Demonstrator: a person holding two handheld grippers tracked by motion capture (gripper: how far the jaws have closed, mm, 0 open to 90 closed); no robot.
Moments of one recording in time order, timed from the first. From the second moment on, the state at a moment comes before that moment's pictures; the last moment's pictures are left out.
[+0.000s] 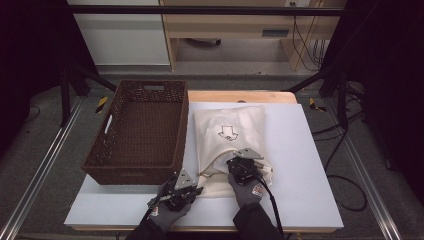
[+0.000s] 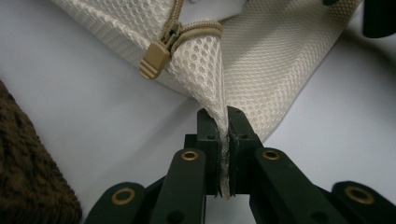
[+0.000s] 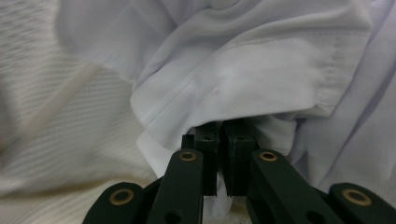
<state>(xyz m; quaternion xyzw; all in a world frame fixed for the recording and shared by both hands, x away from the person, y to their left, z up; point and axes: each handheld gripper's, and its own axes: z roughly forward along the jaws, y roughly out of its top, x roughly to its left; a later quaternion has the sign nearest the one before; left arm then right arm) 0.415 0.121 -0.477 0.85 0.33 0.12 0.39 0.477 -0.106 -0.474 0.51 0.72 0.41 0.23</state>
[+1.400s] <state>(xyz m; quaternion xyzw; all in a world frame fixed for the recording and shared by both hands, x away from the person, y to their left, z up) 0.412 0.134 -0.469 0.82 0.36 0.12 0.42 0.408 -0.223 -0.460 0.53 0.73 0.37 0.23</state>
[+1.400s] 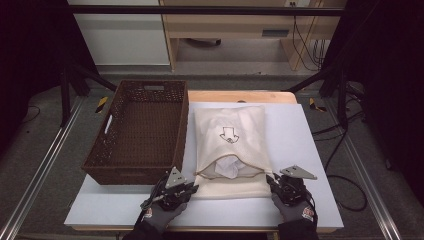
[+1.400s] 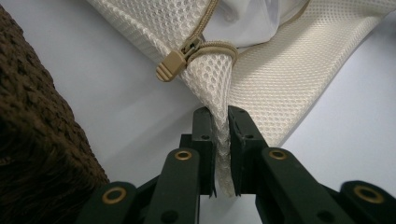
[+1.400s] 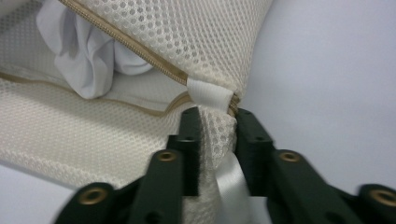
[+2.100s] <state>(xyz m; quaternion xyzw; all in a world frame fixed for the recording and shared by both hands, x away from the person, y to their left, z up) 0.407 0.136 -0.480 0.83 0.34 0.14 0.42 0.386 -0.218 -0.442 0.50 0.72 0.40 0.26</state>
